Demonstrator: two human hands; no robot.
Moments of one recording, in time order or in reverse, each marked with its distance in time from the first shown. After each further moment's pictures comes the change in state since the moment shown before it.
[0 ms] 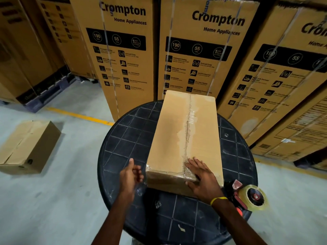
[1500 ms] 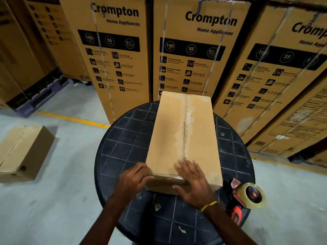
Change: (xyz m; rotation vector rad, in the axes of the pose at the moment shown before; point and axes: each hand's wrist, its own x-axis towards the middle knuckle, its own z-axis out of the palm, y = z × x) left_hand 0.019 0.003 -0.024 1.106 -0.275 1.376; right_hand -0.003 -0.014 0.030 -0.171 0.145 -0.182
